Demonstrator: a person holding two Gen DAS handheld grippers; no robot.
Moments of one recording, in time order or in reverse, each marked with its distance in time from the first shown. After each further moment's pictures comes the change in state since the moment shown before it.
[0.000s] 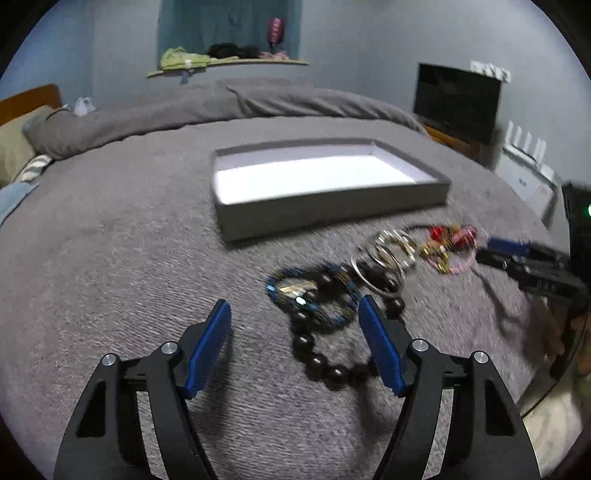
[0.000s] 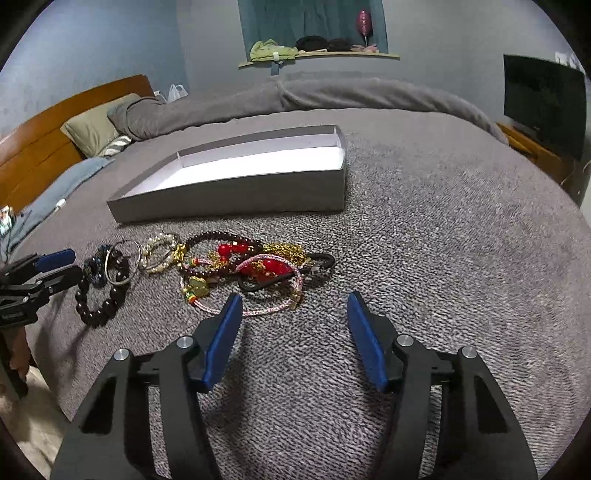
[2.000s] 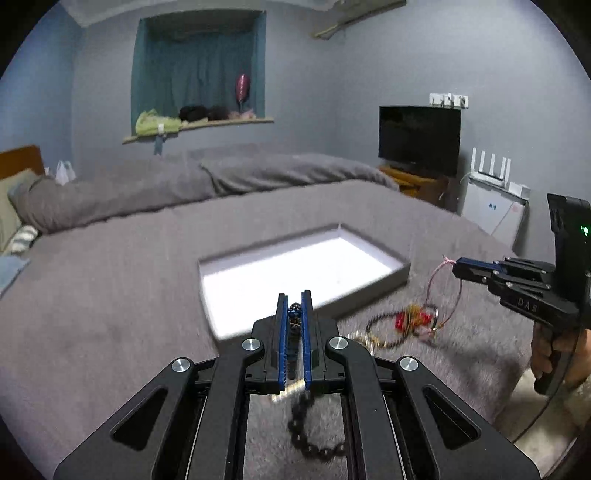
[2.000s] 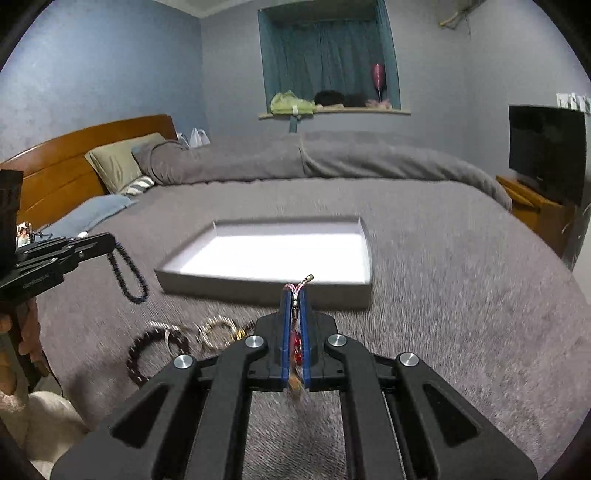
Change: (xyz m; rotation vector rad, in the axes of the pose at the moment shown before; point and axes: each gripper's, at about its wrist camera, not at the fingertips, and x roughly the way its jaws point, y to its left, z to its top) left arm -0.055 -0.023 0.076 0.151 -0.219 -0.088; right arm -0.068 0.036 0.043 -0.065 -0.229 0.029
